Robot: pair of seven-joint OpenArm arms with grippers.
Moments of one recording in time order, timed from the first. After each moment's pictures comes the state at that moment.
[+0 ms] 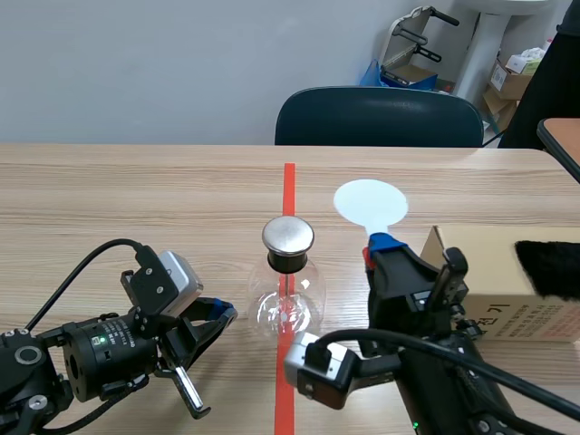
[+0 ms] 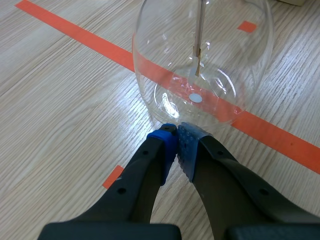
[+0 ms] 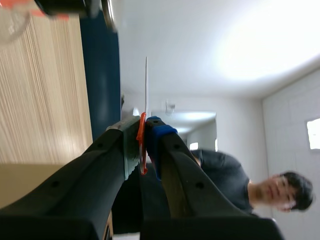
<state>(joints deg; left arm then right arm) 4.3 -27.6 31.5 70.9 -0.4 -19.9 -20.0 -25.8 20.0 -30.5 91.1 -91.3 -34.0 -17.4</state>
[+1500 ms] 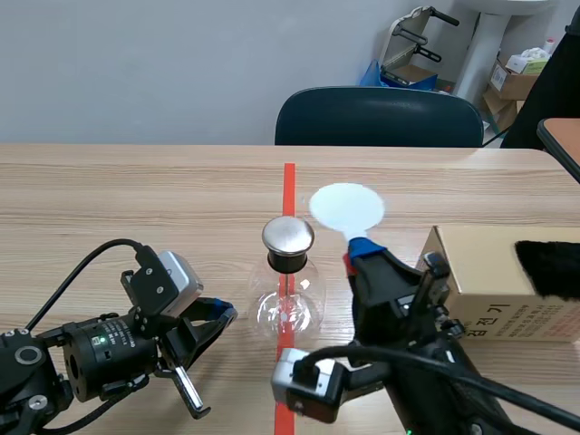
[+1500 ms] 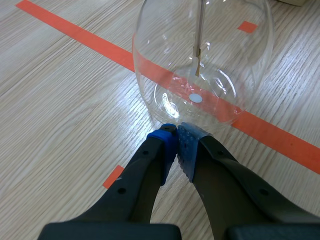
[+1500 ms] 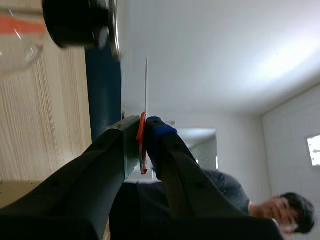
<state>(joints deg) 4.3 -27.6 31.5 70.9 -0.4 -19.9 -20.0 -25.8 20.0 -30.5 91.1 -91.3 -34.0 -15.0</state>
